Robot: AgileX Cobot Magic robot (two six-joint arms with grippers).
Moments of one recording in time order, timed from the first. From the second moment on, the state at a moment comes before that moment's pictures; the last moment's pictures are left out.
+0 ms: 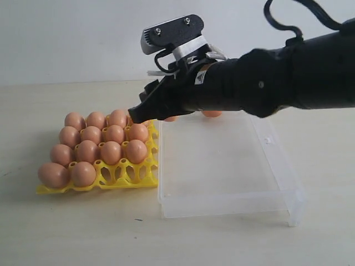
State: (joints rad) left arm 0.04 0.00 0.00 0.10 0.39 0.03; right arm 0.71 1.71 -1.05 0.19 -0.03 -0.19
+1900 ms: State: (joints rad) left arm 0.04 0.00 0.00 0.10 0.39 0.03; right arm 0.84 2.11 -0.95 -0.18 -0.91 0.07
